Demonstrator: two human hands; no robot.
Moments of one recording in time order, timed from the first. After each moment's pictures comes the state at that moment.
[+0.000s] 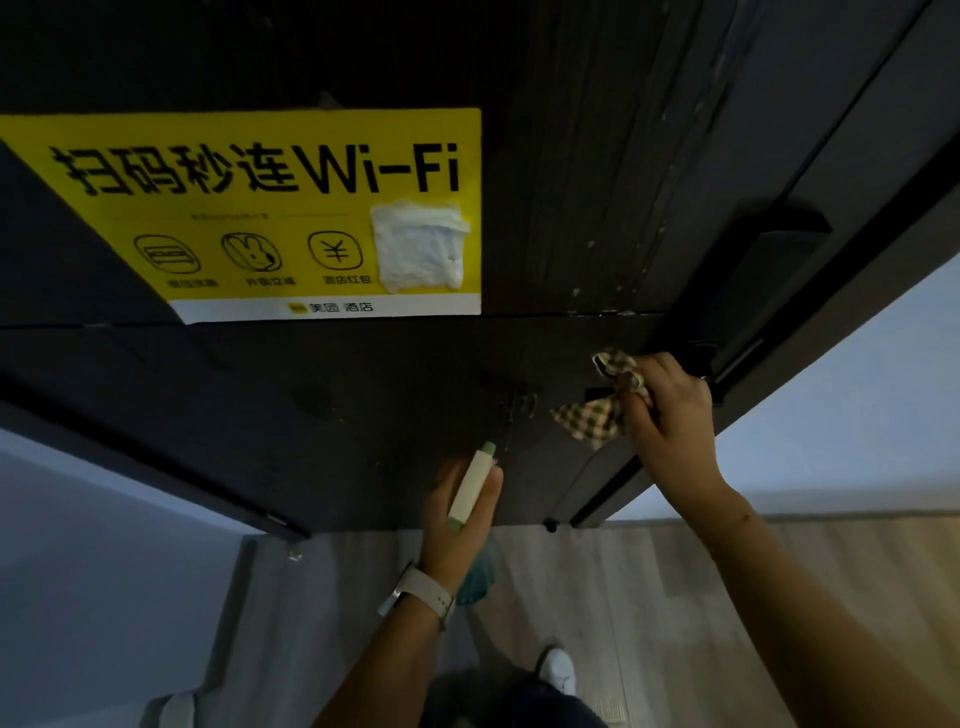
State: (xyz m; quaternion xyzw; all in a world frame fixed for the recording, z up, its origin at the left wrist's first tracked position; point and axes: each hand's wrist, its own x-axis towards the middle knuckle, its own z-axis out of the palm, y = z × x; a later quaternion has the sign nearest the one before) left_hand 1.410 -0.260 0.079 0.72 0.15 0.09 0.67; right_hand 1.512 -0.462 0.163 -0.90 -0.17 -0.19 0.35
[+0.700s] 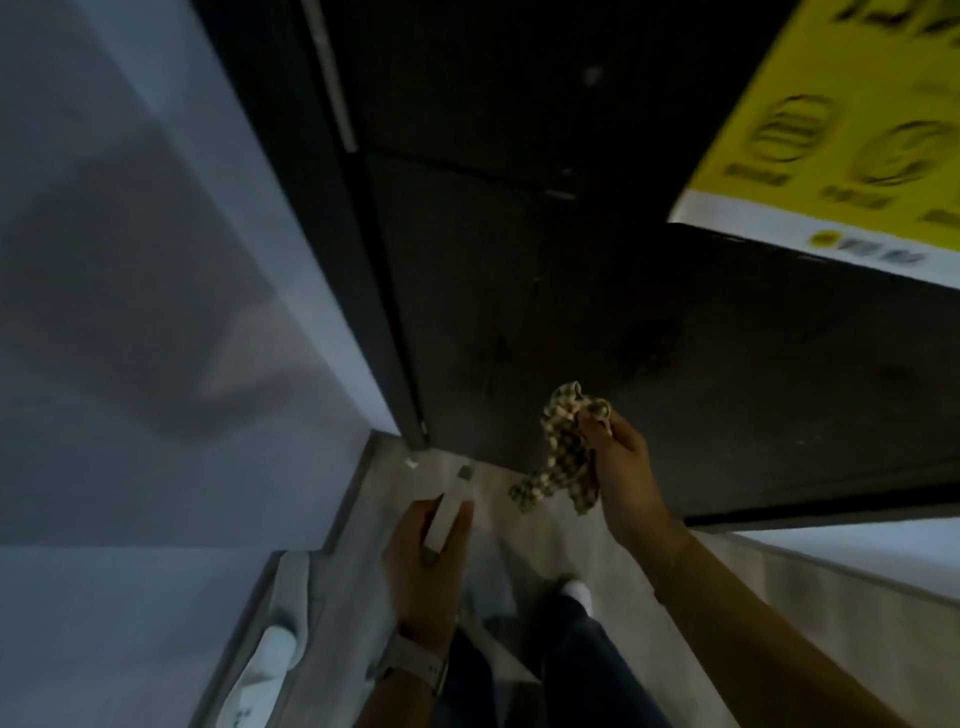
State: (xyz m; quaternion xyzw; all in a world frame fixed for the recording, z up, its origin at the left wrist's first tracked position) left_hand 1.224 0.031 0.030 0.74 0.40 0.20 0.50; right_hand 1.379 -0.082 0.084 -0.72 0.08 0.24 0.65
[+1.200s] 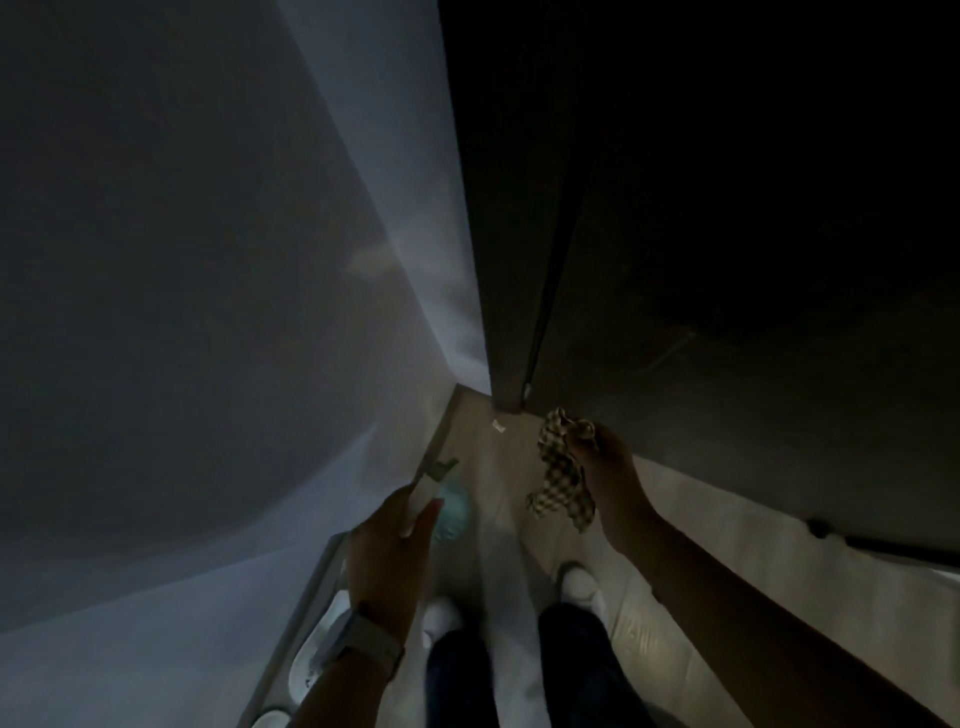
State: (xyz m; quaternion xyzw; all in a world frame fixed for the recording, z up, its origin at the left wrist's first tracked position) left_hand 1.175 0.208 -0.147 0.75 0.49 0.08 0.44; right_hand 1.359 0.079 -0.154 -0.72 0.10 0.39 0.56
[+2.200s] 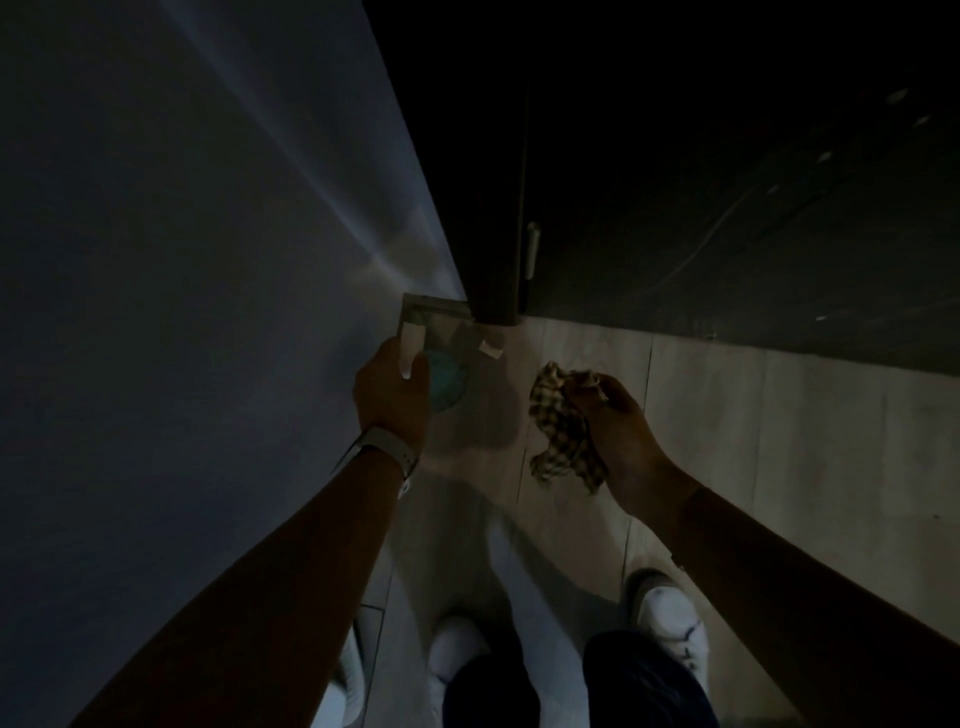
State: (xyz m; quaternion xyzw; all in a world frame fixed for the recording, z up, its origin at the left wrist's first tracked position) left_hand 1.286 0.301 -0.557 0.84 0.40 0.01 0.36; right_hand 1.341 0.095 -0.522 -0.66 0.23 0.41 0.59
